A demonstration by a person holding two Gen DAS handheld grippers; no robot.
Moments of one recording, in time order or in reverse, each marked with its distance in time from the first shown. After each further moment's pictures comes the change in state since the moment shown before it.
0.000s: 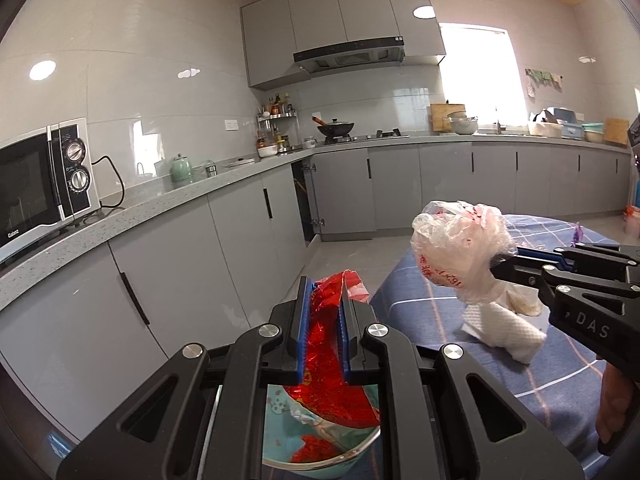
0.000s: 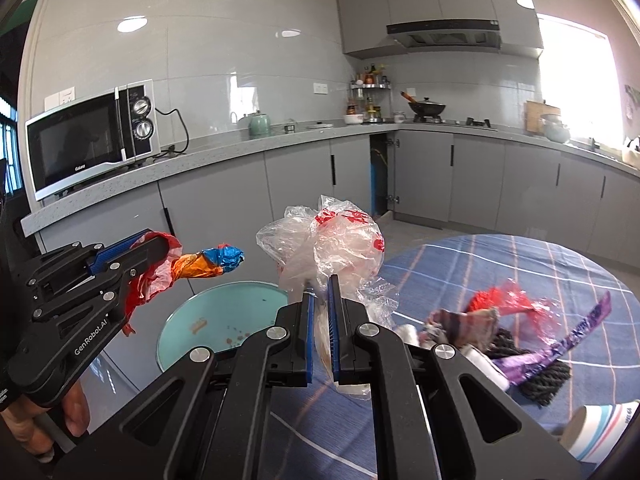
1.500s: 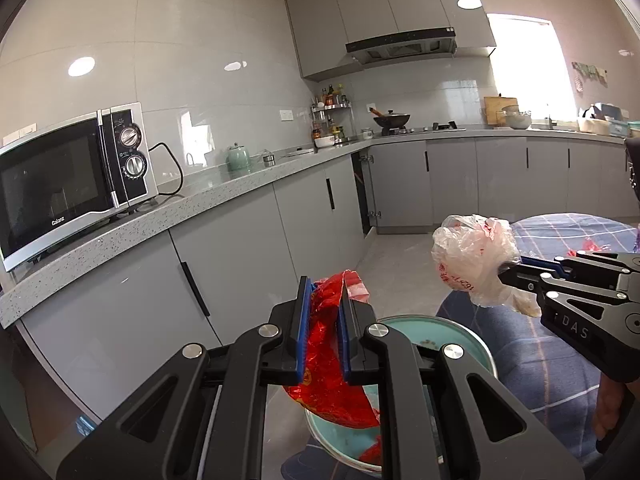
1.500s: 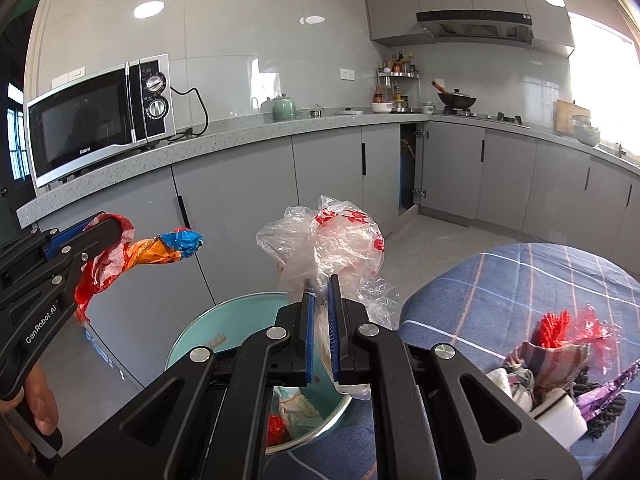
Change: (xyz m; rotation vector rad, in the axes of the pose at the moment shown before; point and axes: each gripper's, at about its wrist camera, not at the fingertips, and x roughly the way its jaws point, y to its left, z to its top) left arm 0.010 0.053 -0.004 -0.027 0.035 0.195; right arm 0.079 0.042 0.014 -0.038 0.046 0.067
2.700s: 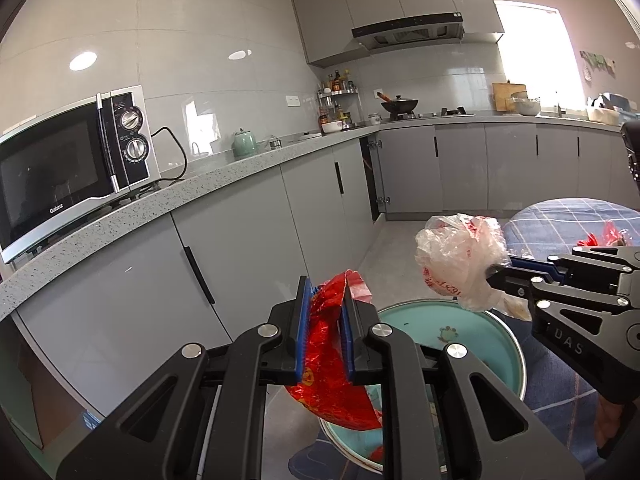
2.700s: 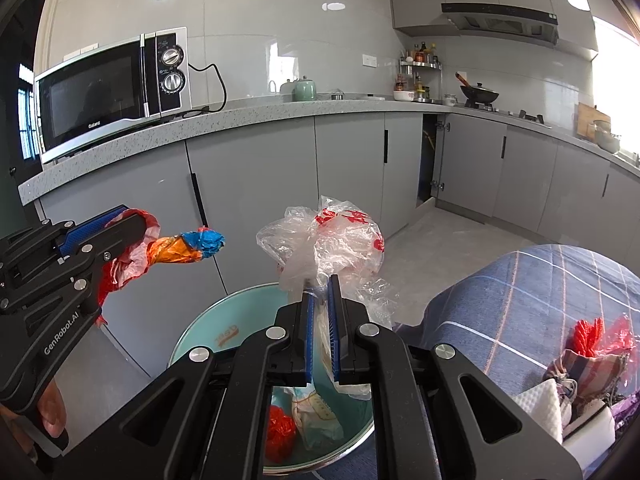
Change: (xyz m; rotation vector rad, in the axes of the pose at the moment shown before) left arm 0.024 0.002 -0.013 0.009 0.045 0.025; right arm 0.037 0.027 -0.002 -0.050 0.051 0.042
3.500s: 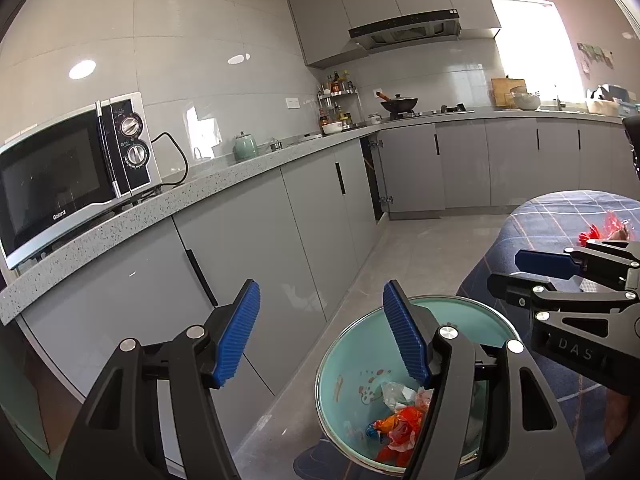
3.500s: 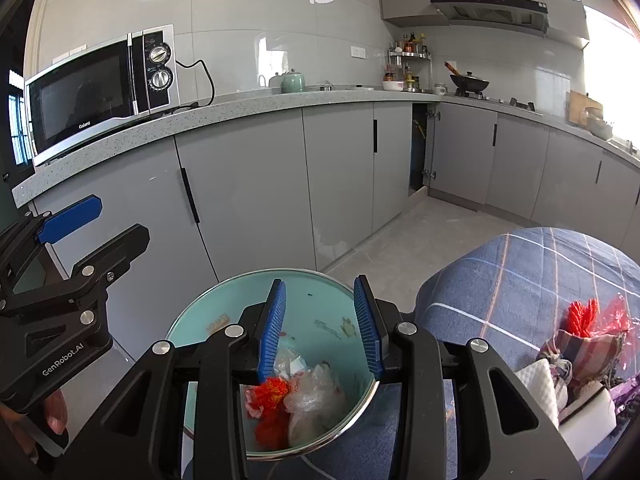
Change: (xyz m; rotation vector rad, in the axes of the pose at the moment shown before) left arm 0.000 -0.004 -0.004 0.026 -0.010 0.021; right arm -0.004 -0.011 -0.009 0.035 0.022 -0.022
